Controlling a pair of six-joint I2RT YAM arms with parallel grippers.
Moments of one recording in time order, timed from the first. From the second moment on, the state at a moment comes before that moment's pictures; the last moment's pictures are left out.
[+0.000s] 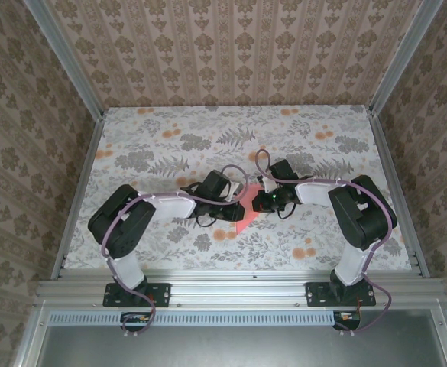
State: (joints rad) left arm -0.79 1.77 0.88 -0.05 0.44 -0.49; right arm 0.41 1.79 0.88 -0.22 -0.50 0.39
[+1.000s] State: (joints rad) left arm -0.75 1.83 0.91 -0.02 0.41 -0.49; right arm 0.39 1.67 0.84 -0.29 -0.45 0.42
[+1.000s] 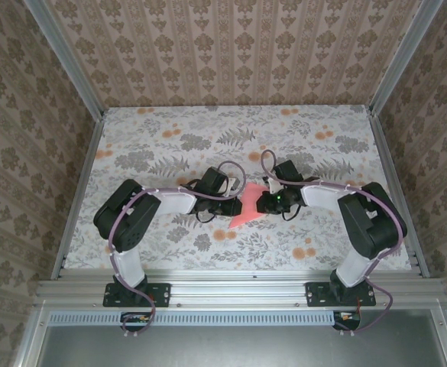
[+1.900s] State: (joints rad) left arm -0.83 1.80 0.88 -0.02 0.38 -0.61; right arm 0.36 1.46 0.65 -0.27 -0.45 0.56
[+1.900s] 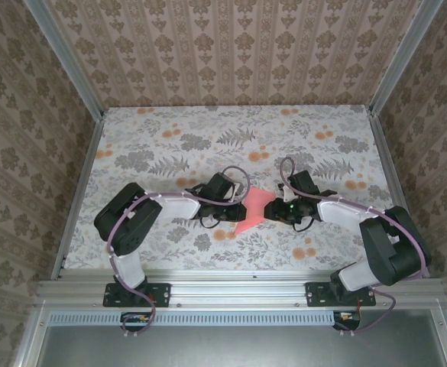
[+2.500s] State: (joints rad) left arm -0.85 1.76 0.81 0.03 0.36 -0.75; right arm 0.38 1.52 0.63 -0.17 -0.48 0.63
